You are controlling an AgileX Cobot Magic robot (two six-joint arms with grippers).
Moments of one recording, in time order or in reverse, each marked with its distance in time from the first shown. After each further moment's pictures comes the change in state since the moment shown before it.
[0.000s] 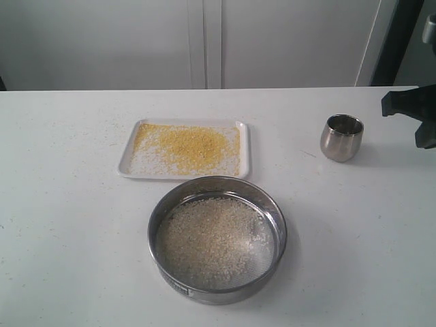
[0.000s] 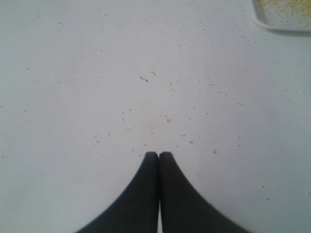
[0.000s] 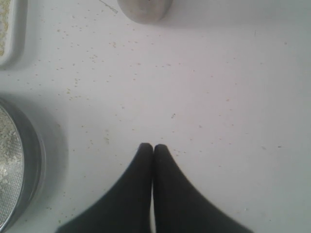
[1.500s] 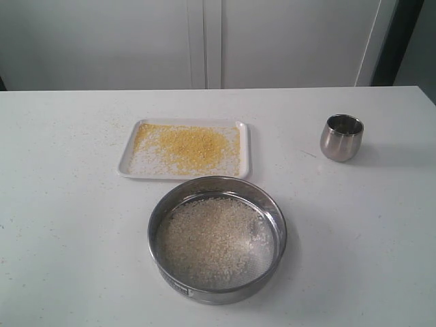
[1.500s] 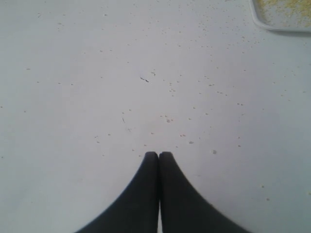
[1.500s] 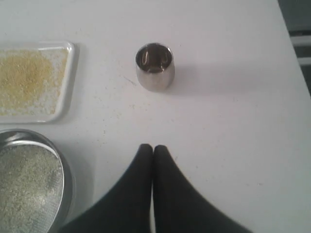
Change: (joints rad) left arm 0.000 0.000 0.002 0.000 0.000 0.000; right arm 0.000 -0.328 0.007 0.000 -0.008 0.000
